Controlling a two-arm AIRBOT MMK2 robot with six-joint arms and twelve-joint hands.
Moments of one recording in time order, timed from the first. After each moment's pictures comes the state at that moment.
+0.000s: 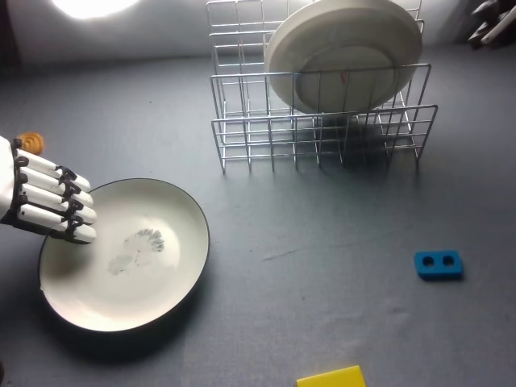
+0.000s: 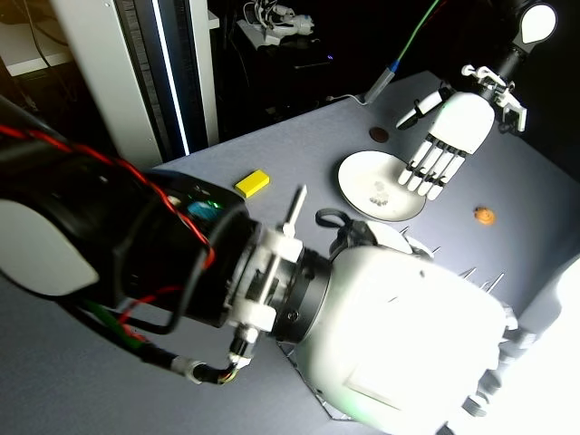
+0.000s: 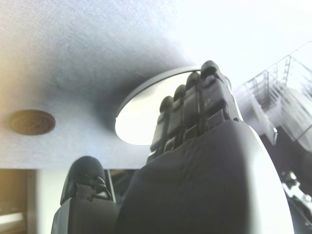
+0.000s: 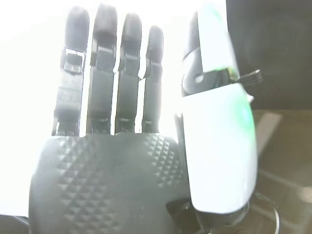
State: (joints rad) left arm 0.68 -1.00 1.72 1.83 -1.09 -0.24; right arm -0.24 -1.18 1.46 -0.48 0.25 0.10
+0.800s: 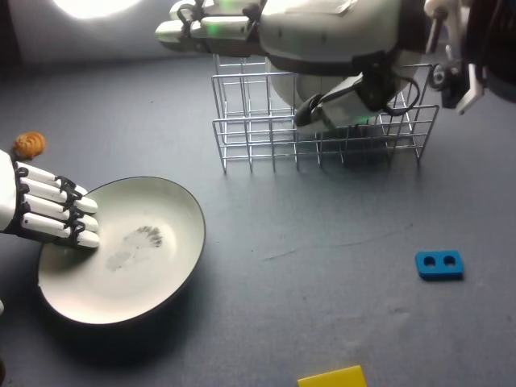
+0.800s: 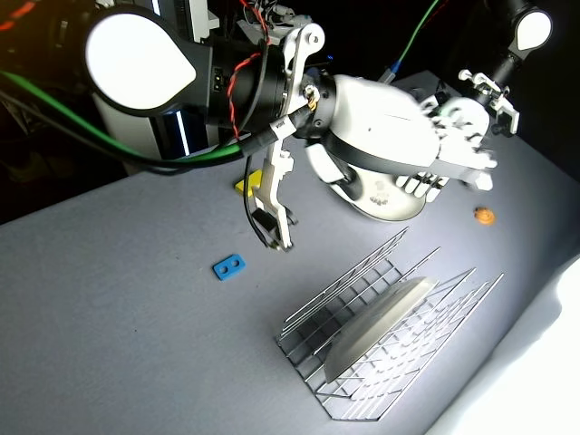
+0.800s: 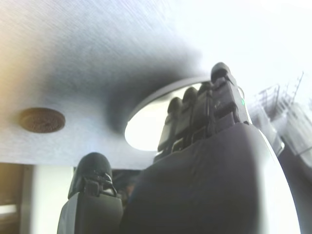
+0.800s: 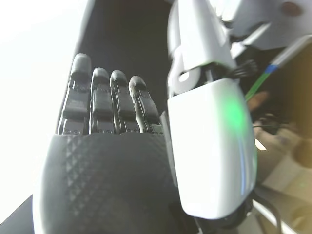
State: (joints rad) left arm 0.76 -1.02 1.75 1.80 -1.09 -0.30; right arm -0.25 -1.13 1.06 -0.62 0.17 -0.56
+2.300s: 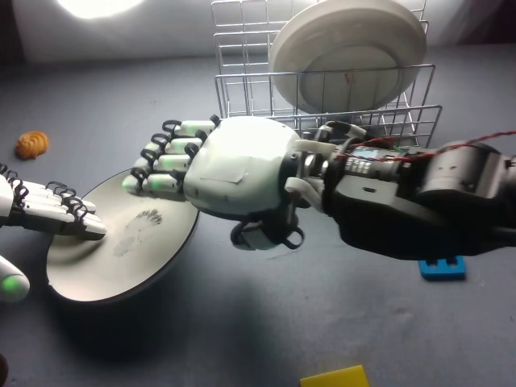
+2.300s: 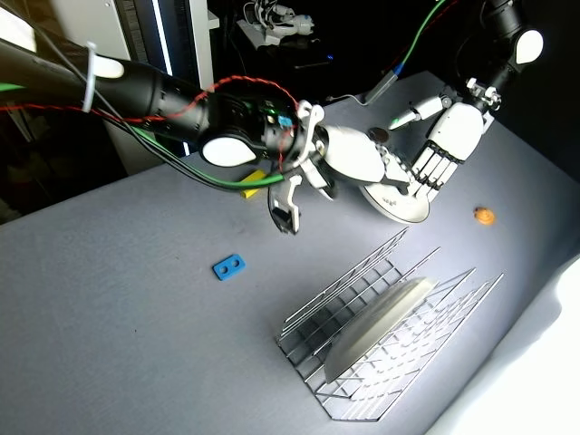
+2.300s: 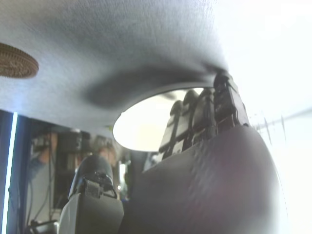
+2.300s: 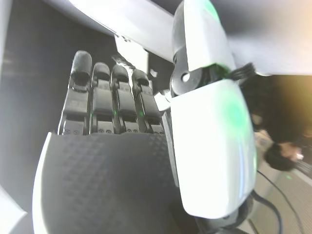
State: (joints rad) left arm 0.97 -1.13 1.94 1.51 -1.20 -0.63; right arm -0.54 -1.47 1.17 0.03 0.29 -1.31
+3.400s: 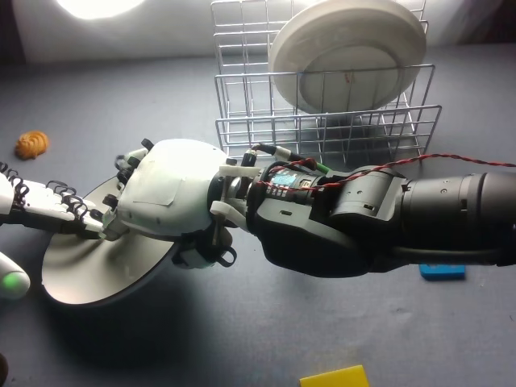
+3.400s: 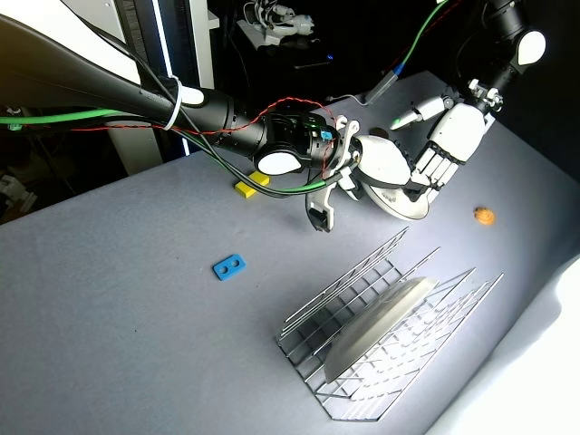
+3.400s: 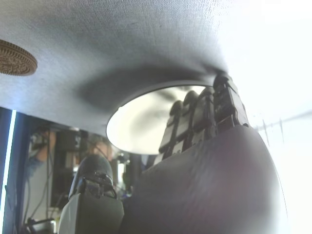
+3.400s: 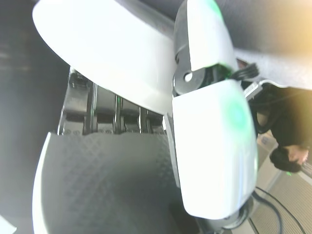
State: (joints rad) left arm 0.96 -1.15 1.97 1.53 -1.22 -0.66; right arm -0.54 -1.70 1.36 0.05 0.33 -1.31
